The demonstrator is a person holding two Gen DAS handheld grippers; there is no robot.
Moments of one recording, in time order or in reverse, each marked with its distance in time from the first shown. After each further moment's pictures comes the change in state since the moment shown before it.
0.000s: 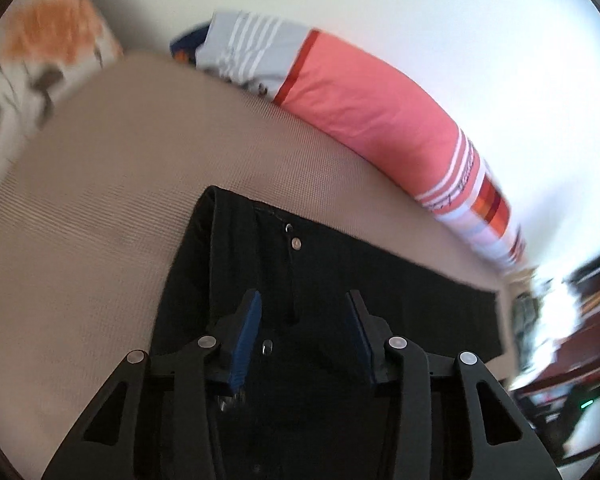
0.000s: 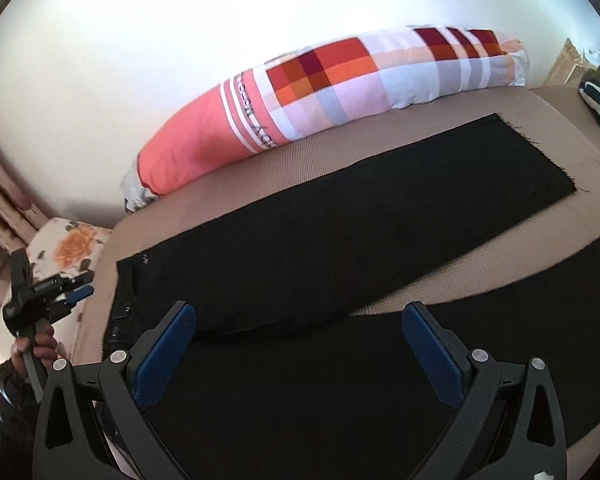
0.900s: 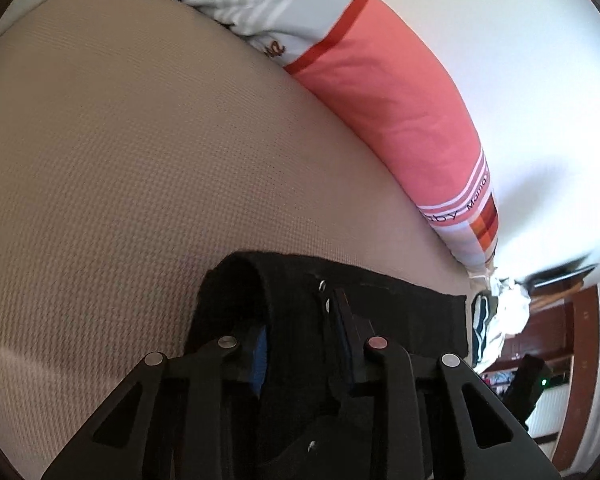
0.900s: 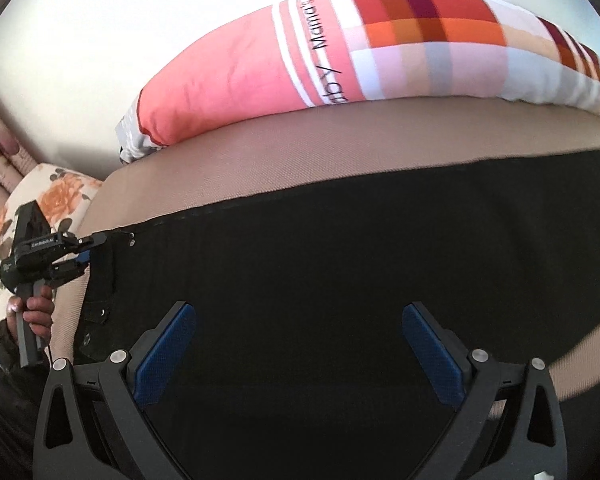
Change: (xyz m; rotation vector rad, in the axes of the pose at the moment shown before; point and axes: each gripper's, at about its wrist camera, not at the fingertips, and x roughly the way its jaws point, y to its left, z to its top) left arm 0.091 0.049 0.061 -0.038 0.156 -0.197; right arm 0.129 0.074 0.037 -0.180 0.144 0.021
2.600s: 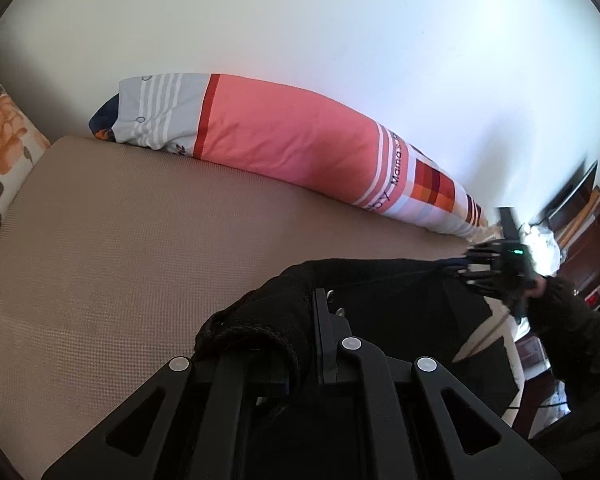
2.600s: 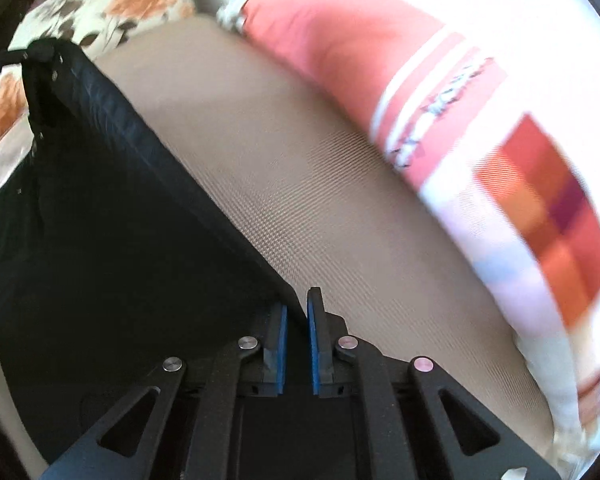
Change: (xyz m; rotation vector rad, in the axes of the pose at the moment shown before) left arm -0.084 -0.114 -0.077 0.384 -0.198 0.102; right arm -0.012 0.013 0.053 -0.851 0.178 -0.046
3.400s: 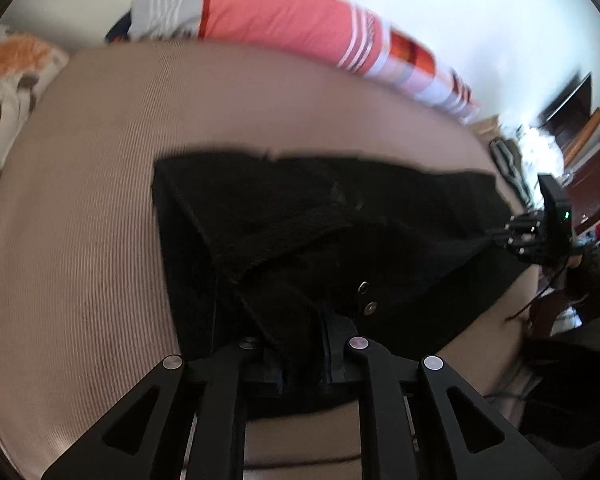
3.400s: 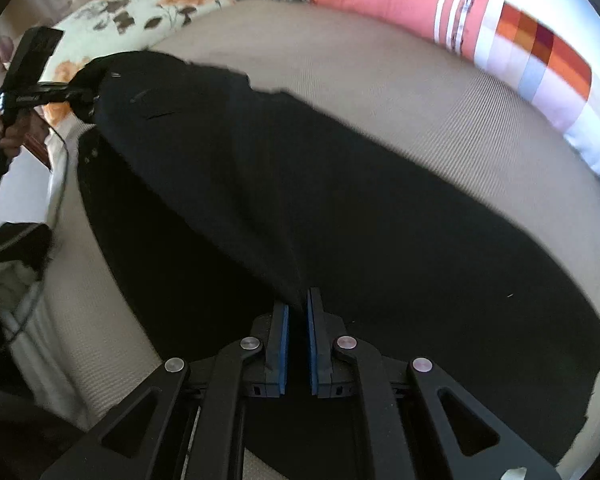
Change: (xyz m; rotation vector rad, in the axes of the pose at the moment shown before) left arm -0.061 -0.005 -0.179 0.087 0.276 0.051; right arm -0.045 0.139 -0.166 0.191 0.080 0.190
